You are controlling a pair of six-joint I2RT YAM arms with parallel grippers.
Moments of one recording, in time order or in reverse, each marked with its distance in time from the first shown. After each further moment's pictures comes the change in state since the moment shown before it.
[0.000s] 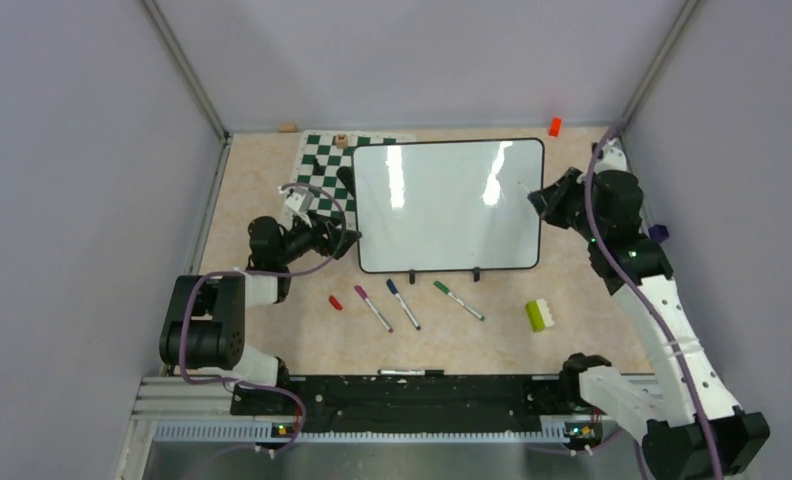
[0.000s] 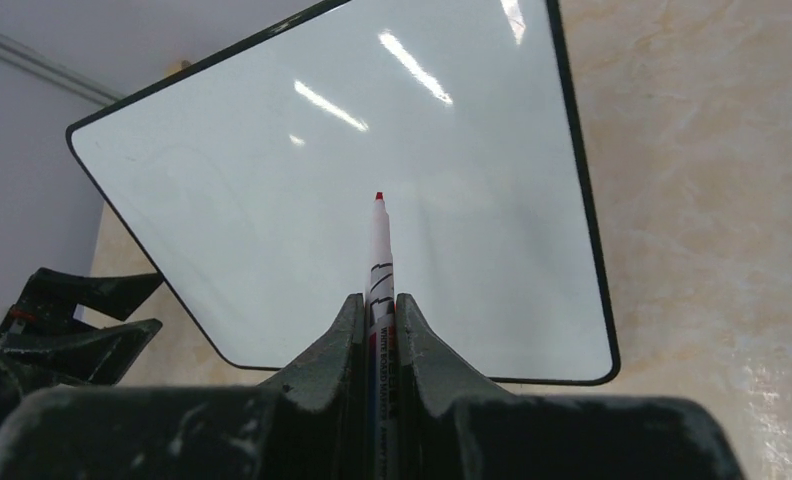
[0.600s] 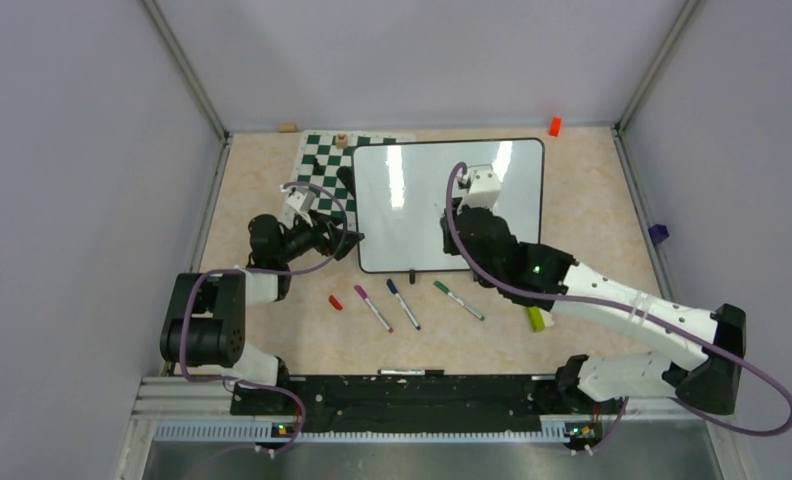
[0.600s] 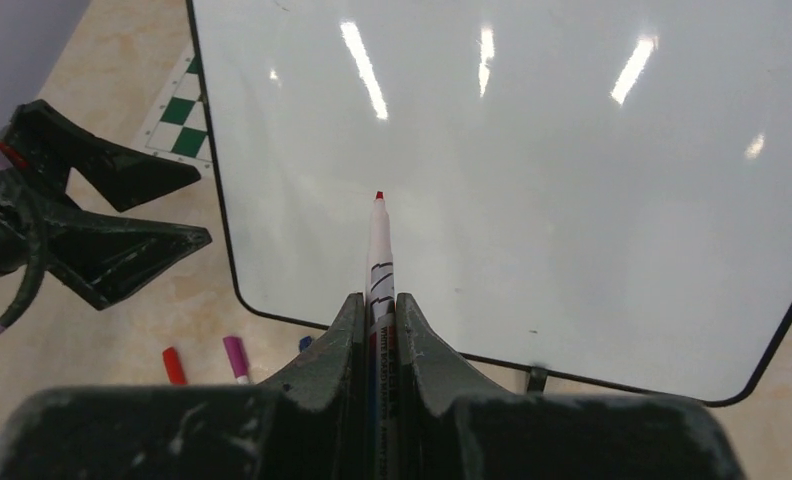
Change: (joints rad) left arm 0.000 0.013 0.016 0.000 0.044 0.003; right arm 0.914 0.280 0.169 0.066 0.788 -0.070
